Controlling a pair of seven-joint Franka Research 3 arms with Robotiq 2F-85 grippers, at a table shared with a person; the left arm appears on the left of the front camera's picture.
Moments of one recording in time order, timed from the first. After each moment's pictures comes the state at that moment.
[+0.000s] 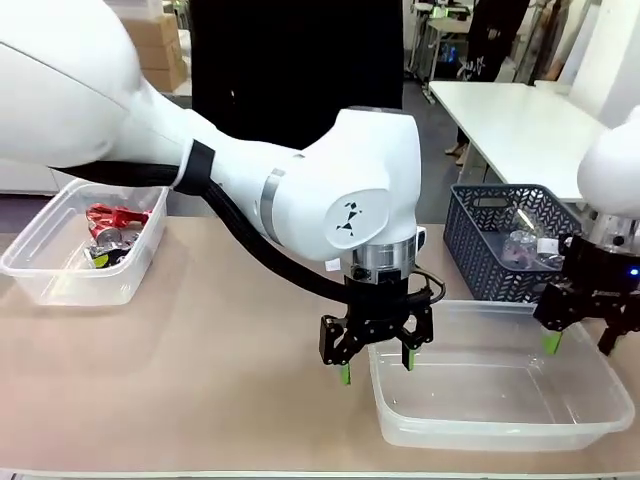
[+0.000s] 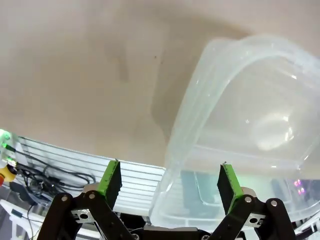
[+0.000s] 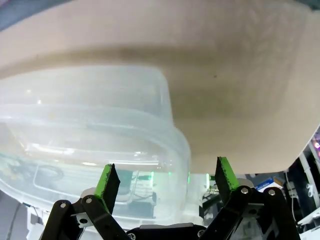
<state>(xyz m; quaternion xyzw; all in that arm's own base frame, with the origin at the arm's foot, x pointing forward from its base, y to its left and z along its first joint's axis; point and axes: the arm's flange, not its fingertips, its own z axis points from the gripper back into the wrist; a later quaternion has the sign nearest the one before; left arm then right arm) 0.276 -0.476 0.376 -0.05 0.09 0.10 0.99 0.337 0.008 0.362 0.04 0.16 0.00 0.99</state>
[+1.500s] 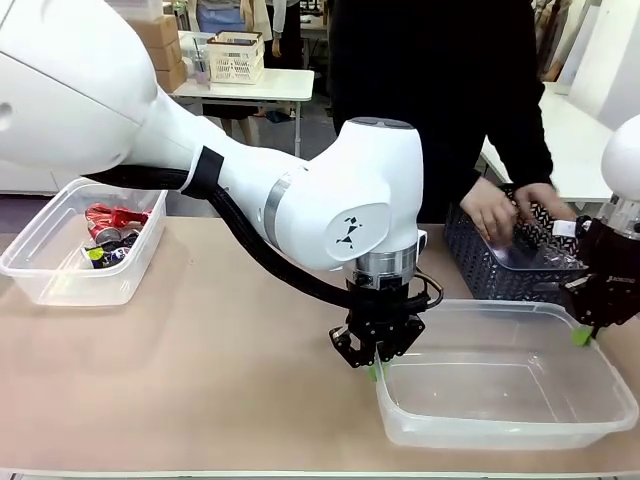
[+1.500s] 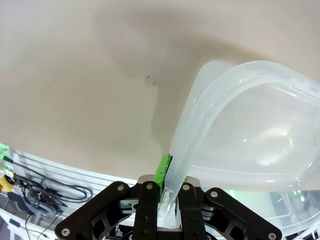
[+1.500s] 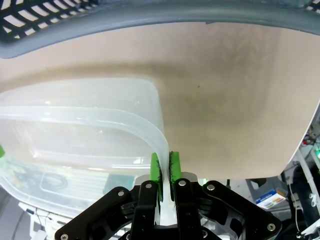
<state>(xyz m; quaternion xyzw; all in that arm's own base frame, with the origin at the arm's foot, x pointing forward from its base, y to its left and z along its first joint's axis) 0.281 -0.481 0.365 -0.05 0.07 0.09 0.99 0.339 -0.009 0.383 0.05 0.12 0.00 0.99</state>
